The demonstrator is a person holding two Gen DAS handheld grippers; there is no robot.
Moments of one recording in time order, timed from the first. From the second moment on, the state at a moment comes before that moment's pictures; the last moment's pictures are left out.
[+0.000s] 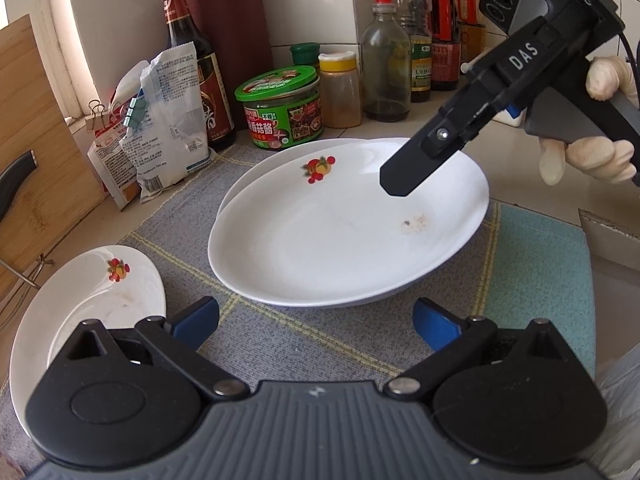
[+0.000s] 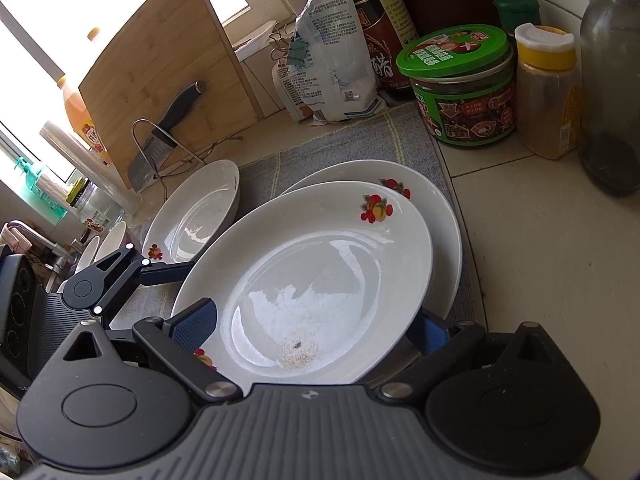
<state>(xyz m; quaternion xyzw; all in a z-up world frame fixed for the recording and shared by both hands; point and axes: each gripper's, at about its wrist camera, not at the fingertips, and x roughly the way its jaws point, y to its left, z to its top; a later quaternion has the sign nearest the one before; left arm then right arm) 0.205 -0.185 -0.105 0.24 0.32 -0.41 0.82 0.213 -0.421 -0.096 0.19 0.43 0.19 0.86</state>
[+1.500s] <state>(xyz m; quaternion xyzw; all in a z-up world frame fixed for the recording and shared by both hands) 0.218 -0.186 -0.105 0.19 0.34 -0.40 0.83 0.210 -0.383 -0.074 0.08 0.49 0.11 0.86</state>
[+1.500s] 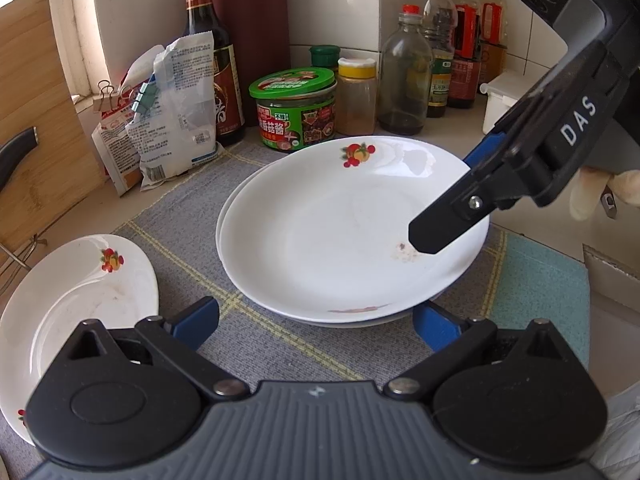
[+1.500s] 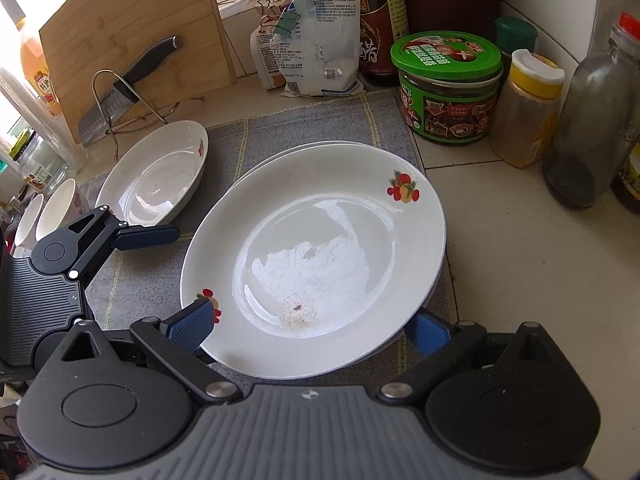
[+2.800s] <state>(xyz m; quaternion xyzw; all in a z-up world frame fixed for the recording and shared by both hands) 0.179 -0.027 -0.061 0.15 0.34 -0.22 0.90 0.167 -0.230 -0.064 -0.03 0.37 0.19 0.91</state>
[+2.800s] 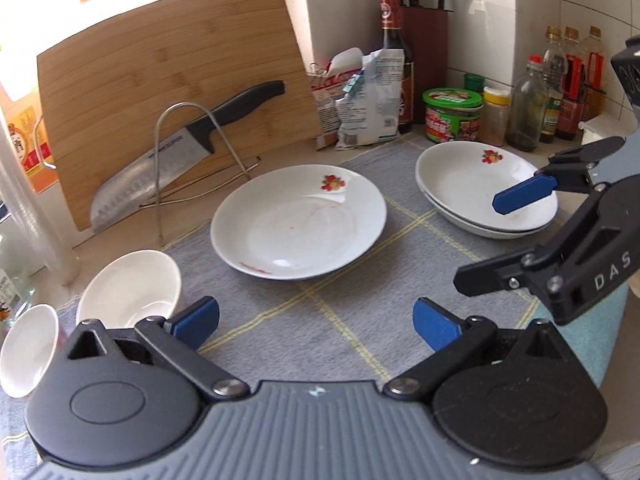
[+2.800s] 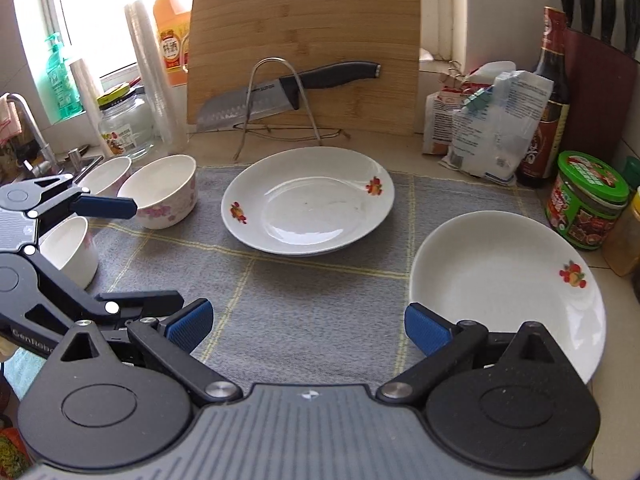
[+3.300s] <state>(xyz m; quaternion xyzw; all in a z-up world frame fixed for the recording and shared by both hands) 0.223 -0.010 -0.041 0.12 0.38 -0.14 0.90 0.197 -0.197 -0.089 -0.10 0.35 0.25 0.90</state>
